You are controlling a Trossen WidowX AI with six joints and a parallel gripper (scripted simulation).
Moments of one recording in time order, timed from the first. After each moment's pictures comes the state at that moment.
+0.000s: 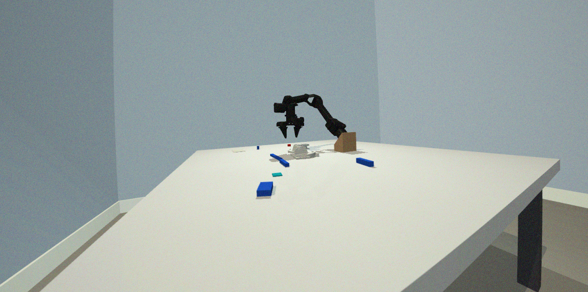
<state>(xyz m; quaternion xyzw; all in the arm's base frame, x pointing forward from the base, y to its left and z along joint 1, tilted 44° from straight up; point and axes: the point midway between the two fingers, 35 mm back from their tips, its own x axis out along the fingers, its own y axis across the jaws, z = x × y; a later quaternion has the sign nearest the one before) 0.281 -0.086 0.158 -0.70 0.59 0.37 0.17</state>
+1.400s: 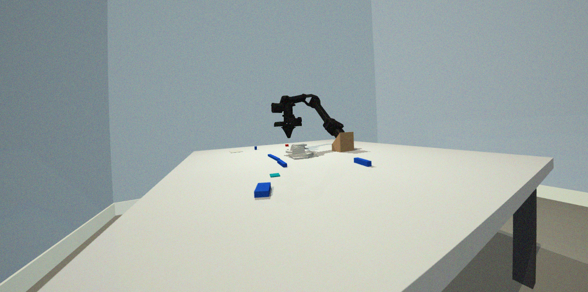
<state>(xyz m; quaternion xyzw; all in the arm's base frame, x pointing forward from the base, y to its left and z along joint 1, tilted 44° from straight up) 0.281 -0.086 0.158 -0.70 0.59 0.37 0.17</state>
